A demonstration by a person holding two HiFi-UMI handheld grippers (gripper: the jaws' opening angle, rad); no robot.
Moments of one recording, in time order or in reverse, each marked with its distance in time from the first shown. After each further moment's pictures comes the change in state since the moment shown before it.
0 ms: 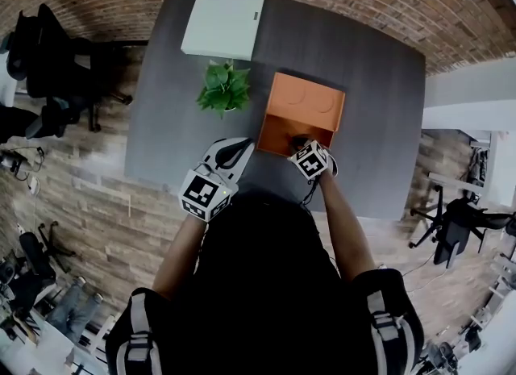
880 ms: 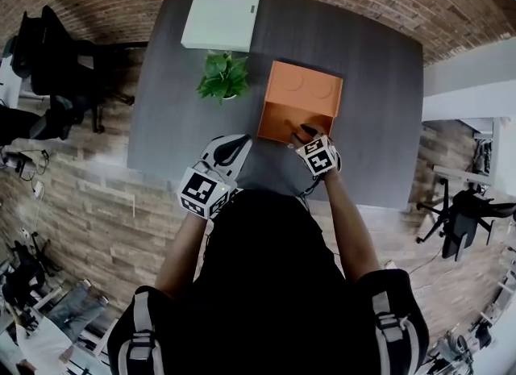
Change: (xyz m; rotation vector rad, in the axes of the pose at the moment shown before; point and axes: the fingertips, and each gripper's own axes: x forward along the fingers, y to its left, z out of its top) left arm -0.027 -0.030 -0.012 0.021 -0.003 0.001; right arm -0.040 0.006 0.000 0.110 -0.172 -0.093
